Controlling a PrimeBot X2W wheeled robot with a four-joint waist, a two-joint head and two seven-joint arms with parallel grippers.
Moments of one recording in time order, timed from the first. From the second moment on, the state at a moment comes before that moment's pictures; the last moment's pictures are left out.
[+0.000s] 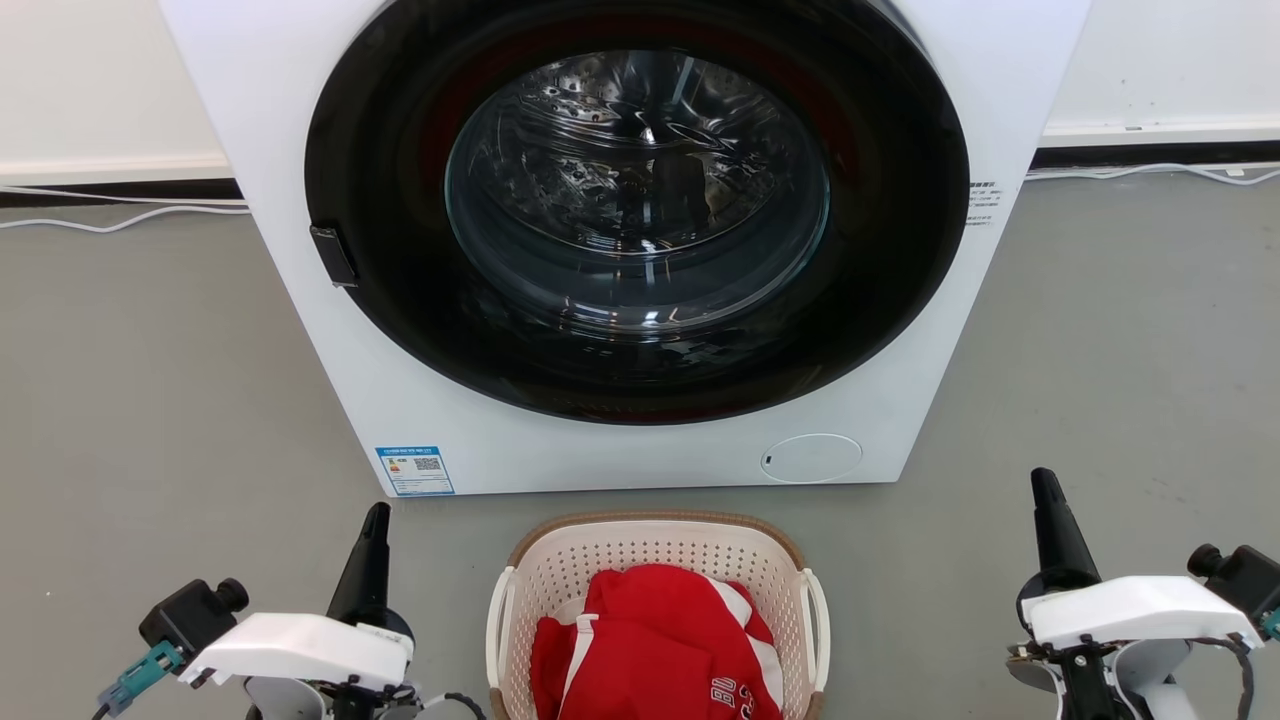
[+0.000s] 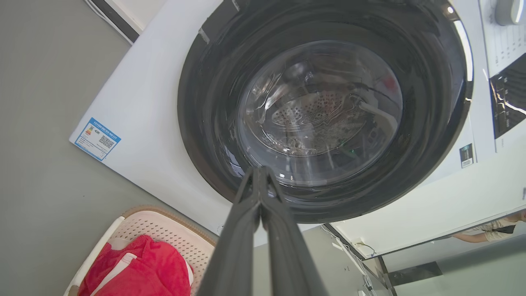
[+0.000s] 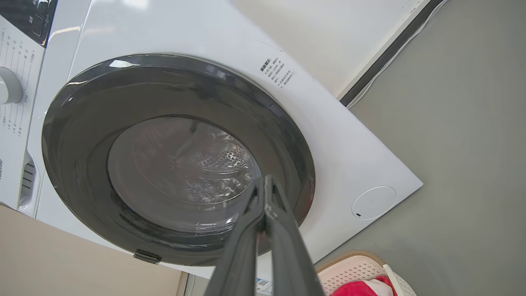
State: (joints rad) left arm -0.09 0.03 0.00 0.31 -0.96 -0.12 -0.07; right arm -0.12 -0.05 -0.08 0.33 0.91 0.12 -0.07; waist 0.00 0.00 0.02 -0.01
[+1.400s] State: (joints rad) left arm -0.09 0.04 0.06 0.29 -1.39 -0.12 0.05; right arm -0.10 -0.05 -0.12 0.30 1.37 0.12 0.05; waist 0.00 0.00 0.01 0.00
